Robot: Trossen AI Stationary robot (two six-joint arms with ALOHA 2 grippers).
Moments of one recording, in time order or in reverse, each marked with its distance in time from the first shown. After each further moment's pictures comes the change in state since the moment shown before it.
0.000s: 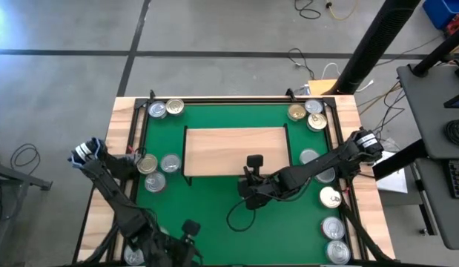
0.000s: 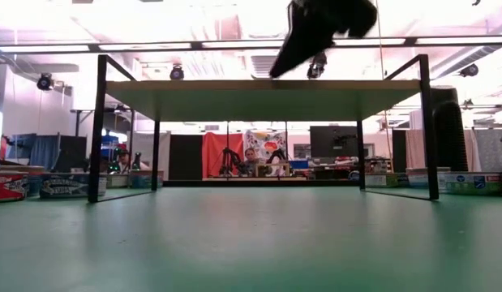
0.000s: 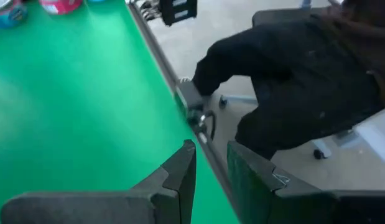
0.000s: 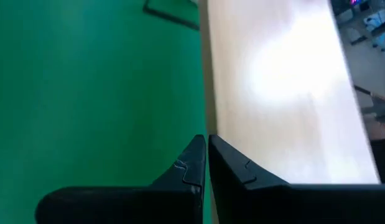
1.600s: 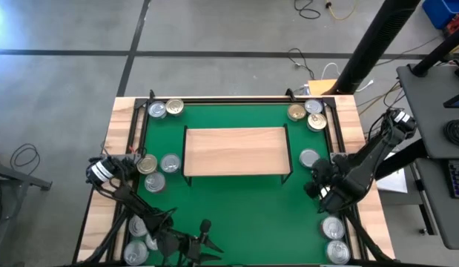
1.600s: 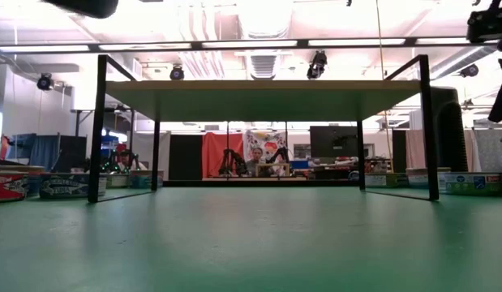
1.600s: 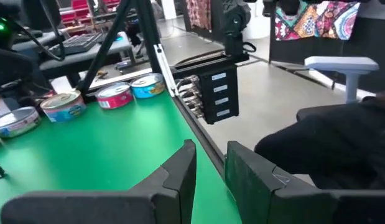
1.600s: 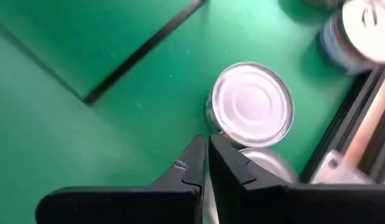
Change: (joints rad) left arm 0.043 0.264 -0.513 1.368 -0.217 0.349; right arm 0.430 -0.562 -0.617 -0.758 -0.076 1.617
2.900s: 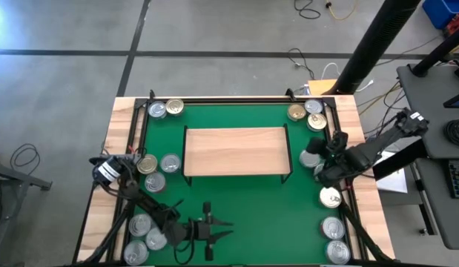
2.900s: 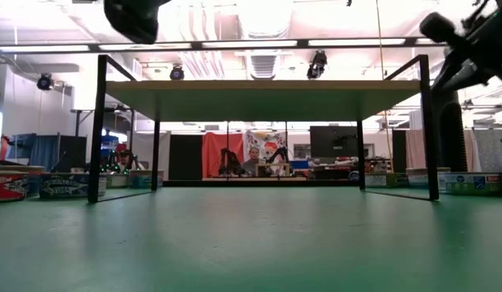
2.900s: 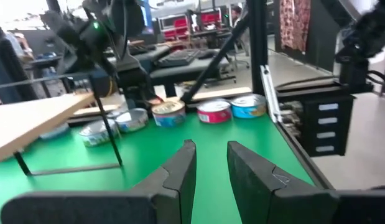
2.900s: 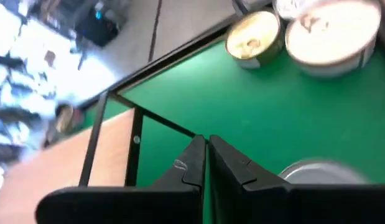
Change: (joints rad) left arm 0.093 0.034 0.015 0.169 -0.299 0.068; right arm -0.325 -0.278 -0.110 0.034 0.449 0.752
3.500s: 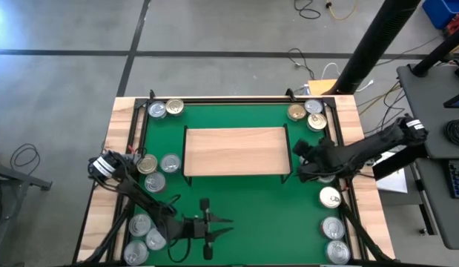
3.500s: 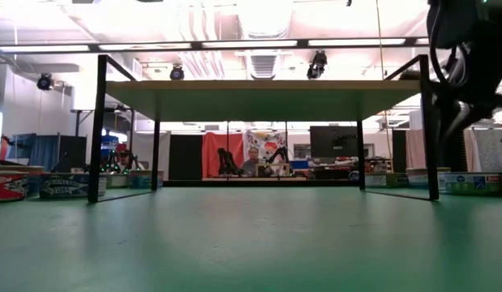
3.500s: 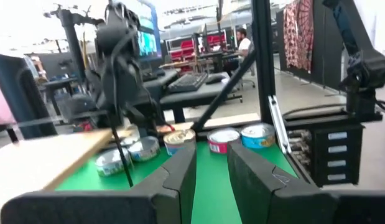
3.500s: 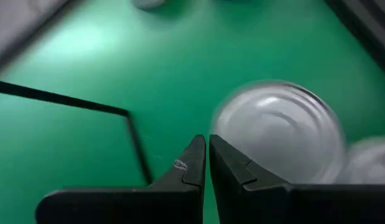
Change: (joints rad) left arm -0.004 -0.087 0.000 0.050 -0.008 0.119; right arm -0.214 0.236 -0.007 0.191 -0.394 0.000
